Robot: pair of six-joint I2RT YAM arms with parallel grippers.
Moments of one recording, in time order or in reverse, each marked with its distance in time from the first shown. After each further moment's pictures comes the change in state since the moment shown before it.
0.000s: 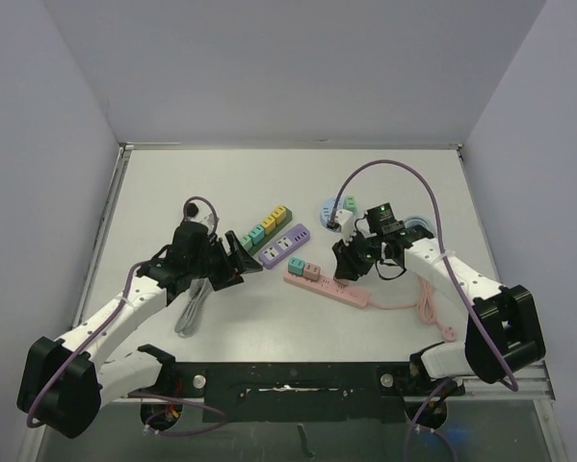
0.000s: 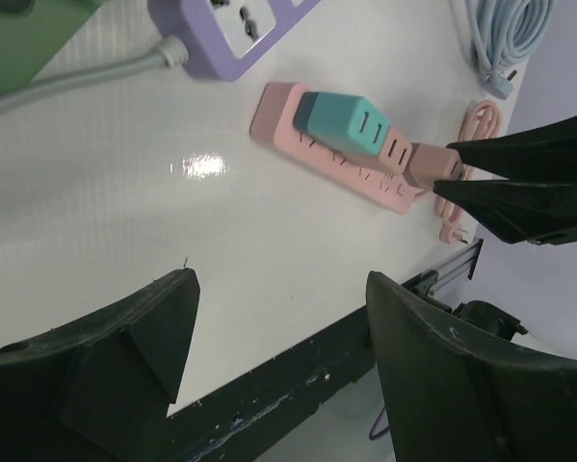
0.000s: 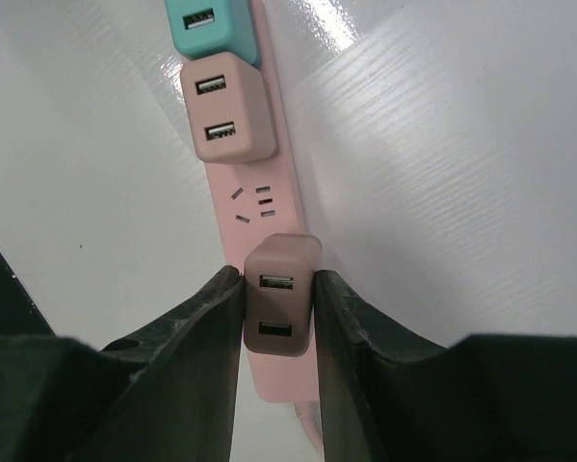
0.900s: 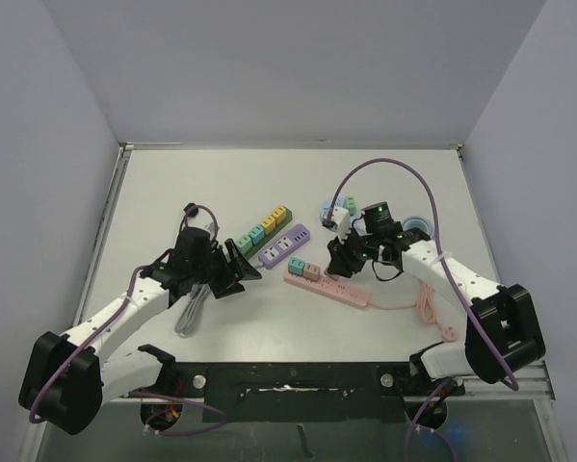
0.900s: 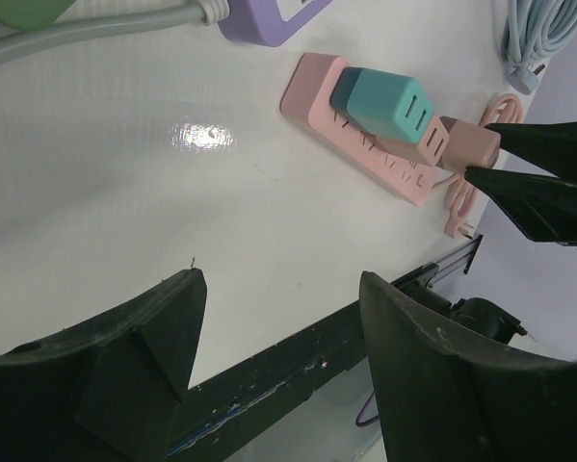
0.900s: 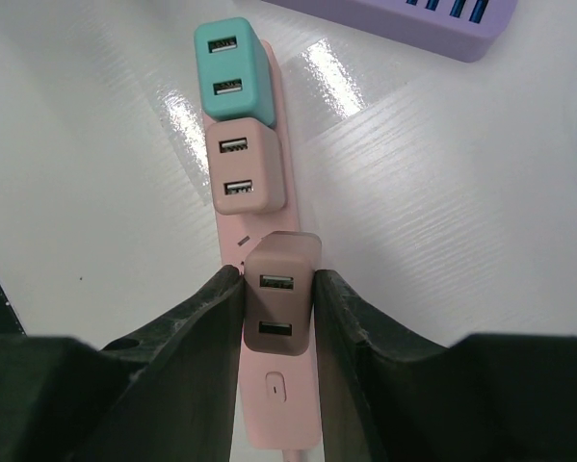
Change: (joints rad) left arm 0.005 0.021 -0.060 -0.009 0.033 -0.061; right arm 0.033 0.000 -0.027 0.157 -0.037 -0.004
